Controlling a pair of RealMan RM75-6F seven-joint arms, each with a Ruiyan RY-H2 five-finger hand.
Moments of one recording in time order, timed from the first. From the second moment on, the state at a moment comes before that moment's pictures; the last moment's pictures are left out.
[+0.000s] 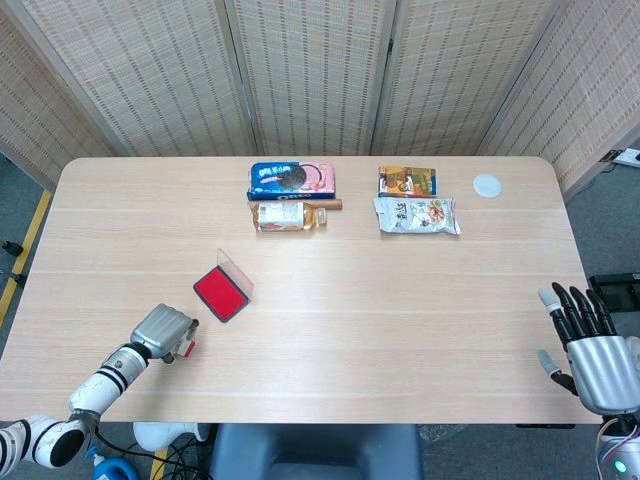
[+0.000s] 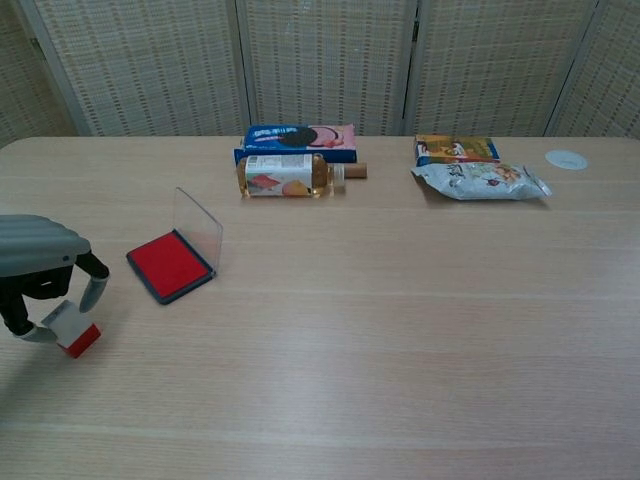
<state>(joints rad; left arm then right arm) -0.69 -1.28 0.05 -1.55 1.19 0.77 0.42 0.03 -1.10 0.02 -1.60 -1.66 1.59 -0.15</state>
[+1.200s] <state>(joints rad) -0.99 -1.29 -0.07 -1.44 0.90 0.55 0.46 0.08 -1.07 0.08 -1.60 -1.52 1.49 -0.09</state>
